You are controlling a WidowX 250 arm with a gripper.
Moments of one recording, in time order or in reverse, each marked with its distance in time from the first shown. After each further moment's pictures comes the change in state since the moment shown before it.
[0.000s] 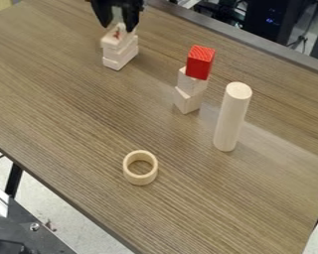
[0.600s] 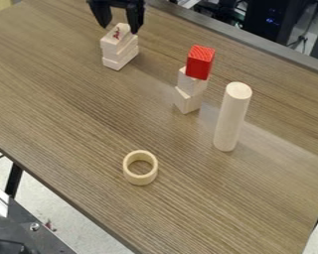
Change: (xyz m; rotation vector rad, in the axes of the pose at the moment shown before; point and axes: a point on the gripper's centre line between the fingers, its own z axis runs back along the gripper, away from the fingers) arm 0.001 -0.006 0.012 -0.020 -0.032 -0.004
